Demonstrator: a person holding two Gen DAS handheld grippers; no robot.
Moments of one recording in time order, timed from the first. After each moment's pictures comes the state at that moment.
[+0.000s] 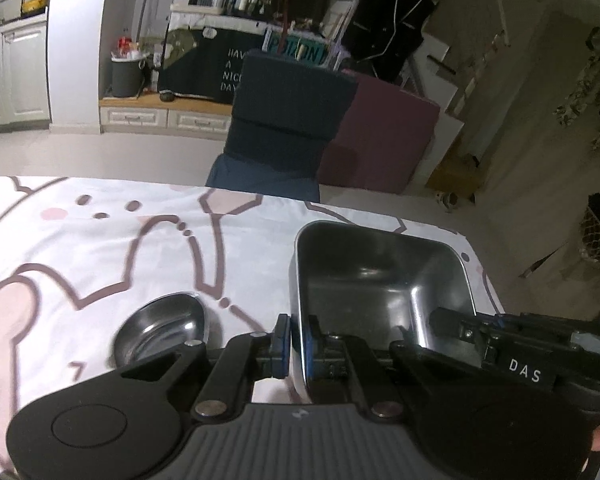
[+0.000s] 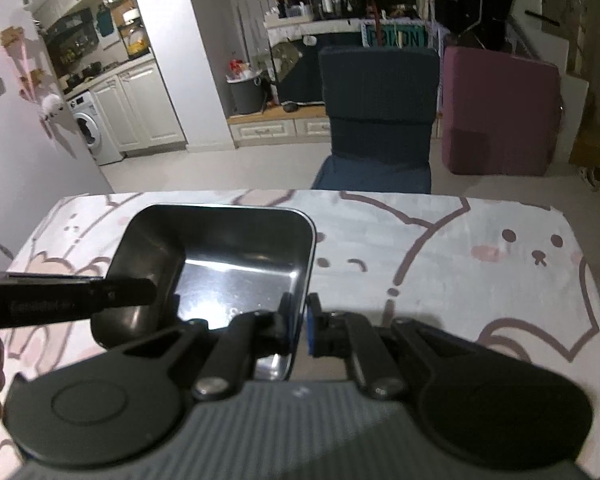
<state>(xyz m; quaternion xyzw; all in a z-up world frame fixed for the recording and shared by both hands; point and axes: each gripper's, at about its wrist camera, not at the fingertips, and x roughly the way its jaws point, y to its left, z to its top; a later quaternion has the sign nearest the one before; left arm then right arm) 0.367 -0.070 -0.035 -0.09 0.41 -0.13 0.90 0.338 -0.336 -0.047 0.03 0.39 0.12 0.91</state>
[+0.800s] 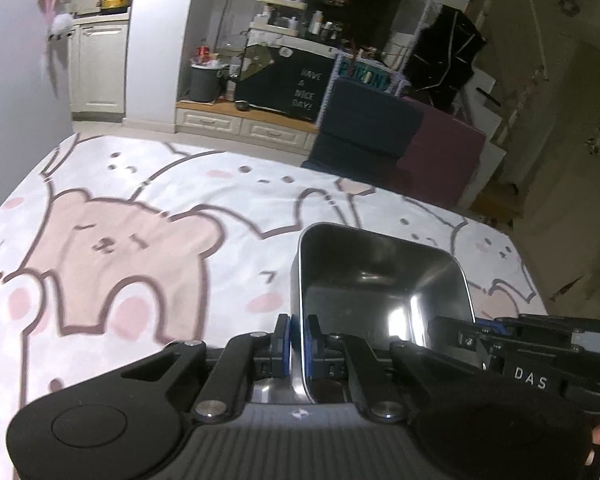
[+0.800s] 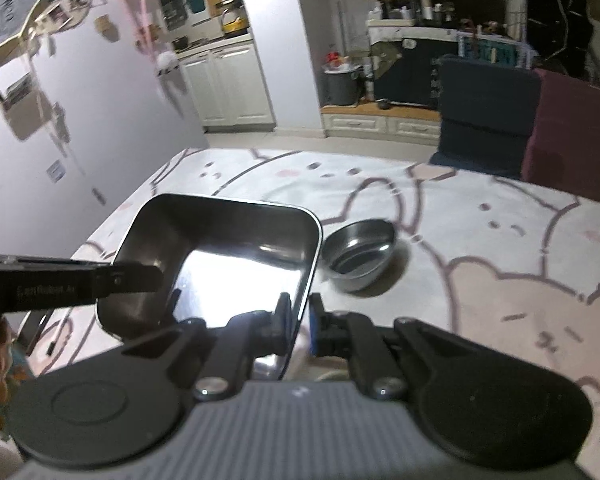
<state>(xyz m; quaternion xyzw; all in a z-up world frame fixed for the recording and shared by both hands) 0.201 0.103 -0.015 -0.11 0.40 -0.05 0.91 0.210 -0.167 -0.039 0.00 0.39 0.23 0.89</state>
